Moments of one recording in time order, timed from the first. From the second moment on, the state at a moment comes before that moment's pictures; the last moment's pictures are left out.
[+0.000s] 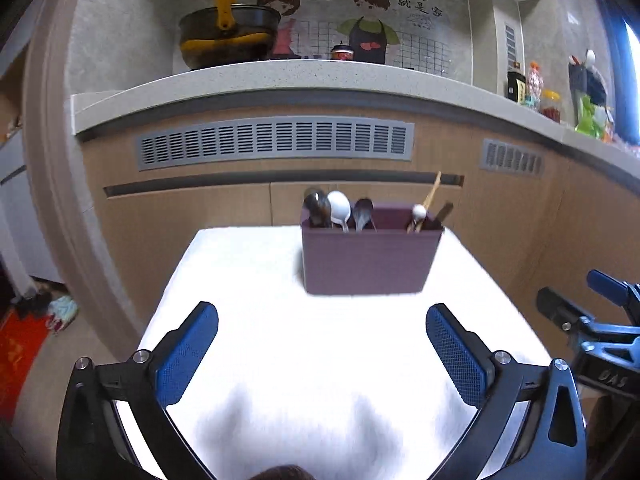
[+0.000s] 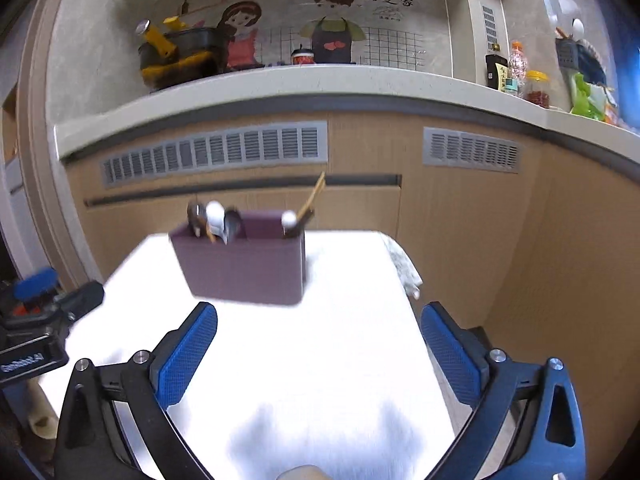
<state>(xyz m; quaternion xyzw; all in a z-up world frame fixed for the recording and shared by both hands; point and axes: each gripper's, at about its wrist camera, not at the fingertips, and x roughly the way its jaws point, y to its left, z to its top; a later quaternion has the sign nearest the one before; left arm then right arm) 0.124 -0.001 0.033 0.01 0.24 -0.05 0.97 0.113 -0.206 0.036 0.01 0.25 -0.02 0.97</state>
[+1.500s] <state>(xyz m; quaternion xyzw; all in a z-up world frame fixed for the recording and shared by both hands) 0.104 -0.002 0.010 0.02 0.28 -0.05 0.96 0.080 -0.208 0.018 -0.01 0.24 -0.04 0.97</state>
